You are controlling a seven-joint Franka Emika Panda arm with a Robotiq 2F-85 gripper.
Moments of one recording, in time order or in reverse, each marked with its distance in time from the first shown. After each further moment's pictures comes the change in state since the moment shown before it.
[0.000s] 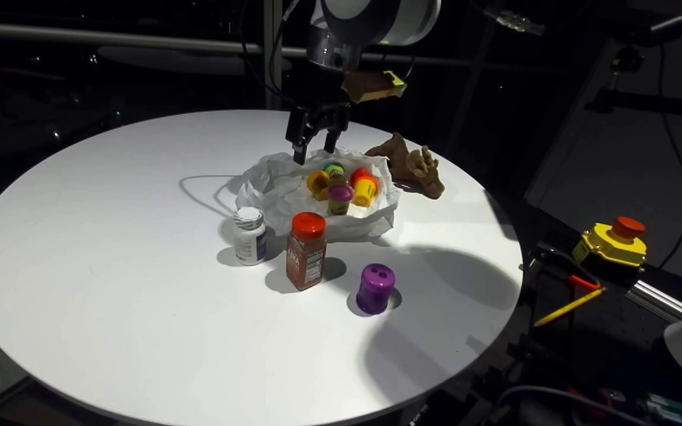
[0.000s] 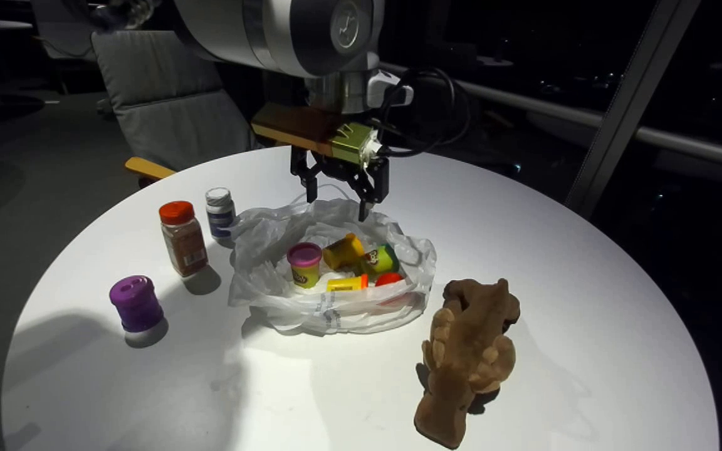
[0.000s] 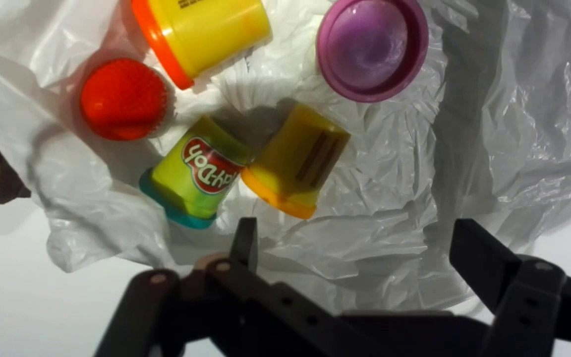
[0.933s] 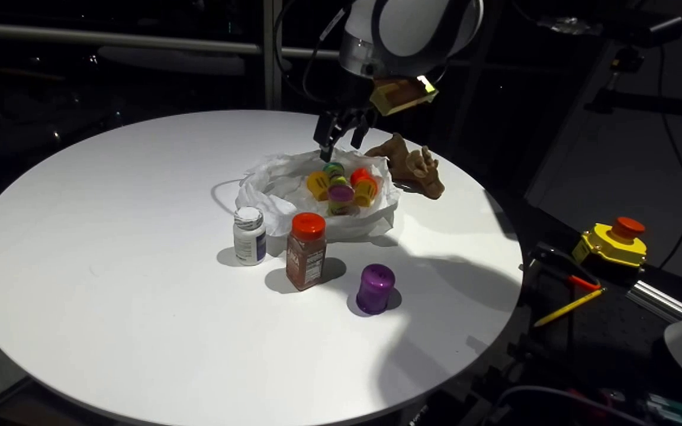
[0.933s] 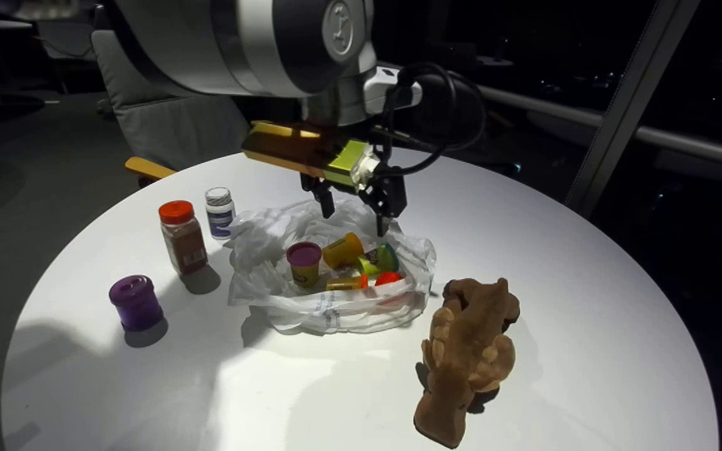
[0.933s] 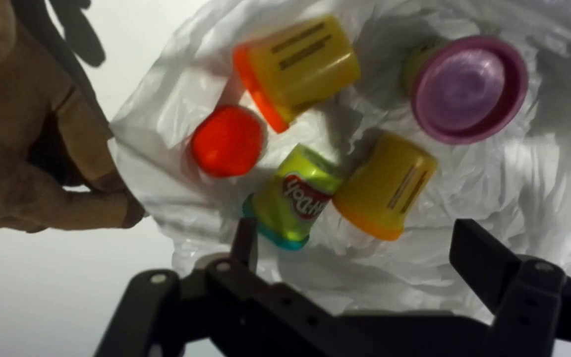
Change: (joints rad) arm 0.084 -0.095 -0.146 -0.198 -0.145 0.205 0.183
